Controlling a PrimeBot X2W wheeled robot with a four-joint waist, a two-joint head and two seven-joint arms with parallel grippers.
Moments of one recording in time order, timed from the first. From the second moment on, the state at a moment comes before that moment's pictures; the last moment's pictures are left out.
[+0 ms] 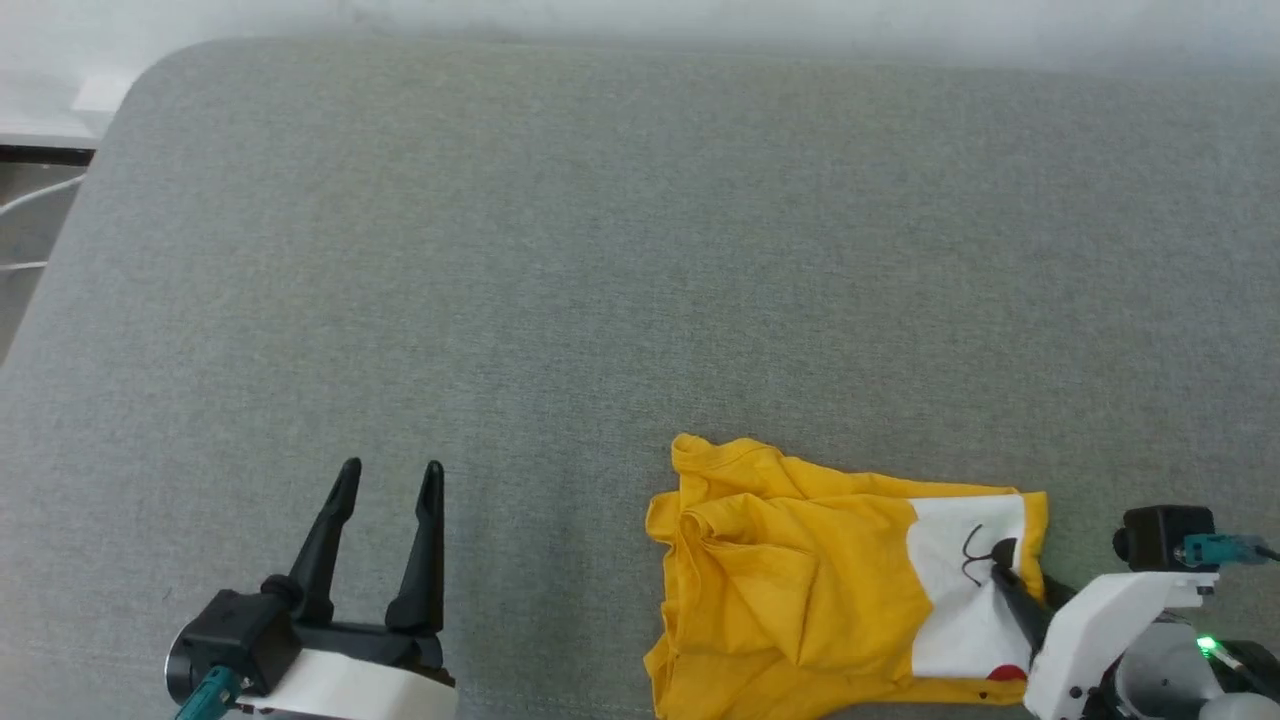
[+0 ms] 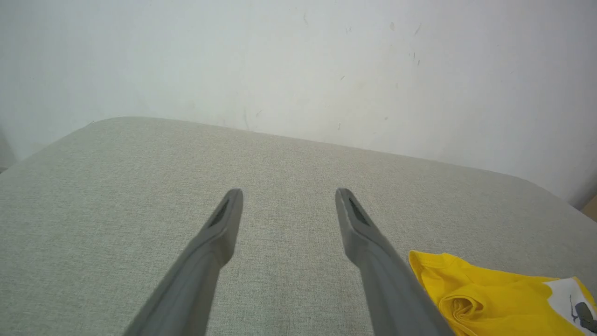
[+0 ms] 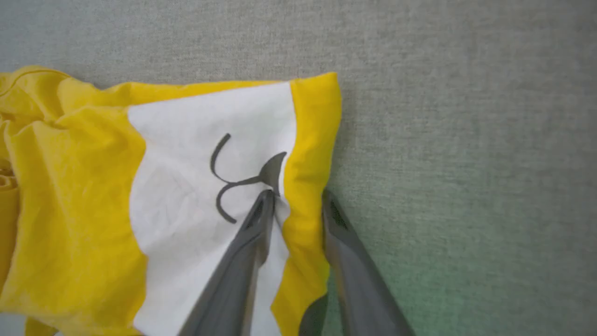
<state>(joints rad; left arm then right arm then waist) 0.08 0.10 -0.05 -0.05 -0.26 -0.12 -0.26 0.03 -0.11 -0.09 0.11 0.36 0.13 0.51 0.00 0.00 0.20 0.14</state>
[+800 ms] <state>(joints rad) 0.10 0.10 -0.06 -0.06 -0.25 -0.12 -0.26 -0.14 -0.14 0.10 0.13 0.36 0.13 0.52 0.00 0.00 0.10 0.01</state>
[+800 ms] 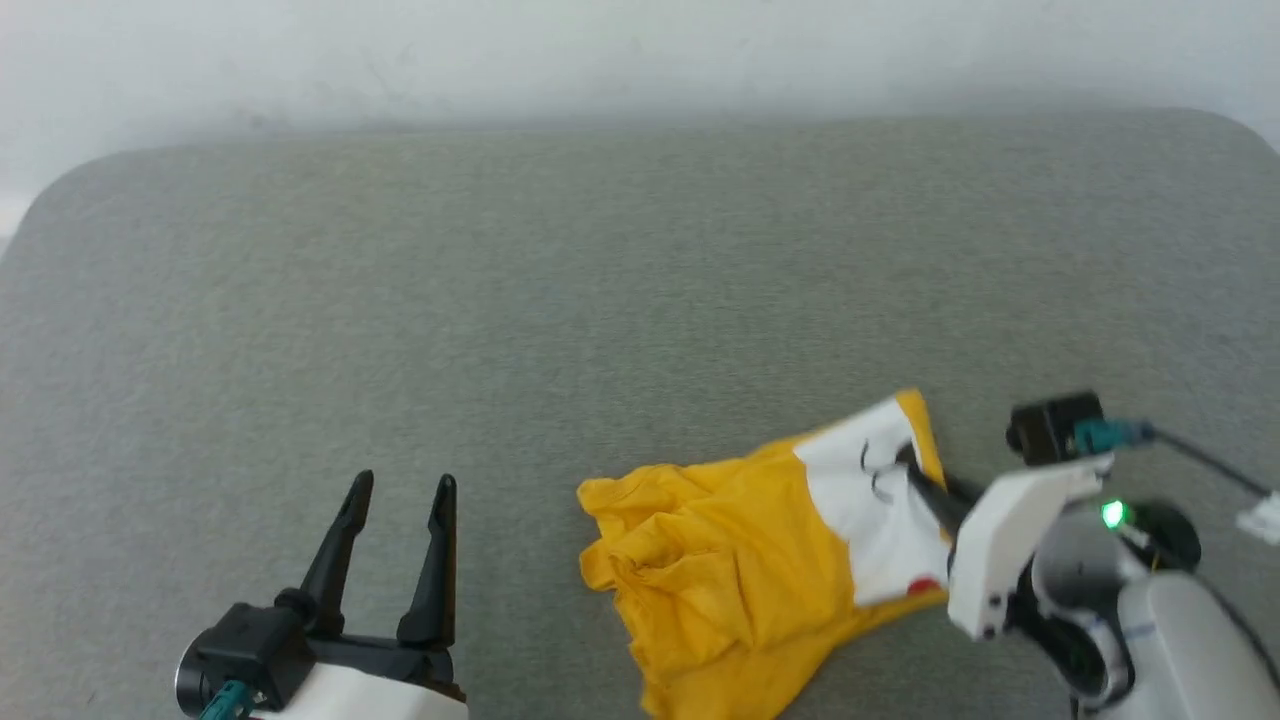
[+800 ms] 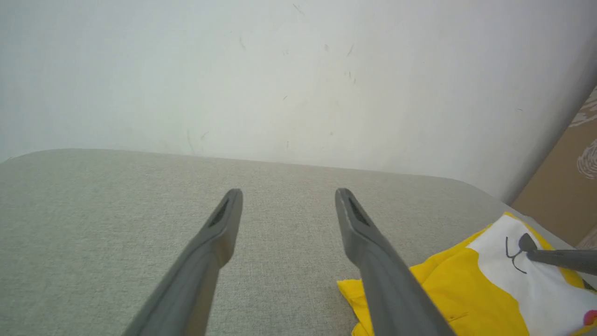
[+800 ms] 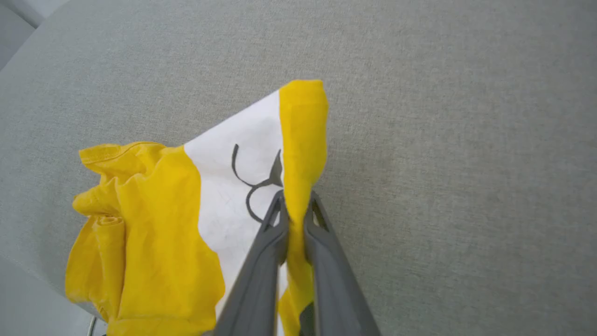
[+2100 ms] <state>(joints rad) -0.08 0.26 -0.08 -0.30 -0.20 -0.11 -0.12 -0.77 -0.39 -0.06 0.37 0.24 0.13 0.41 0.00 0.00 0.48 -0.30</state>
